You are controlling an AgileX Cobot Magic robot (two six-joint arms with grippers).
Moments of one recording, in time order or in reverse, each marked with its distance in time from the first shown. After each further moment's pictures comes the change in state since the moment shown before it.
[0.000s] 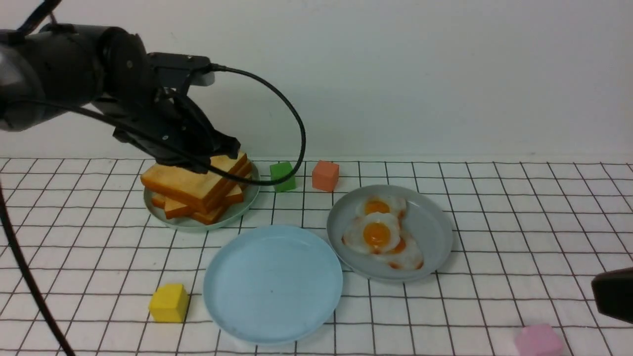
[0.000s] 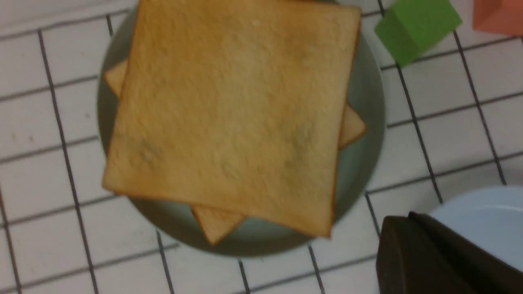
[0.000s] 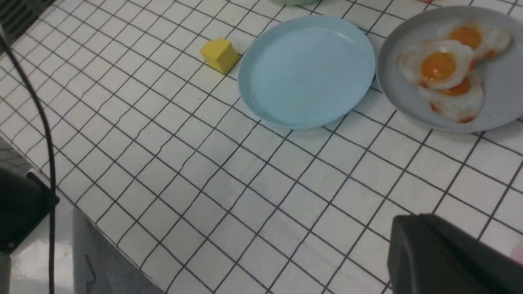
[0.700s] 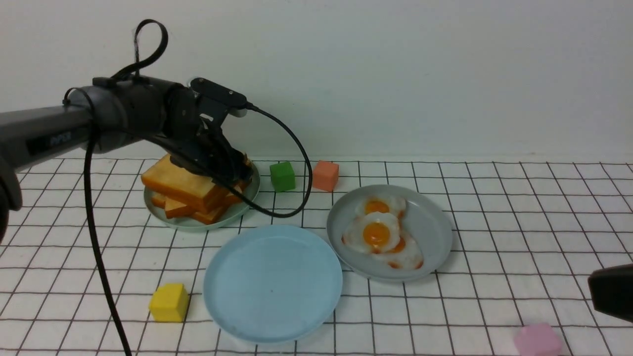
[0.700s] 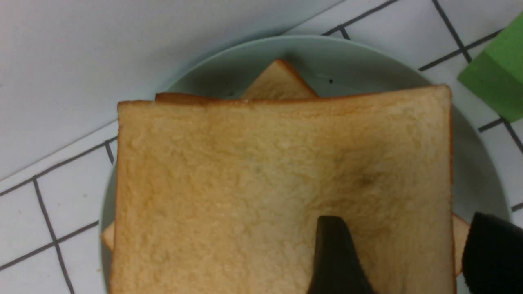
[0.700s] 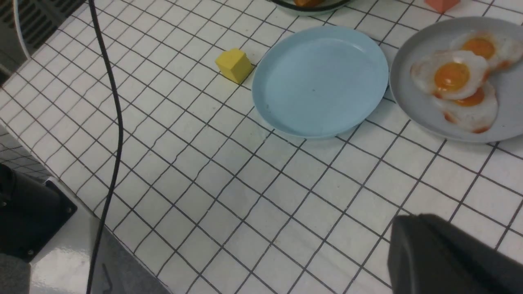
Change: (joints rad) right arm 0.003 0.000 -0.001 0.043 -0.012 -0.001; left arm 0.000 0.251 -0.098 0.094 -0.202 0.154
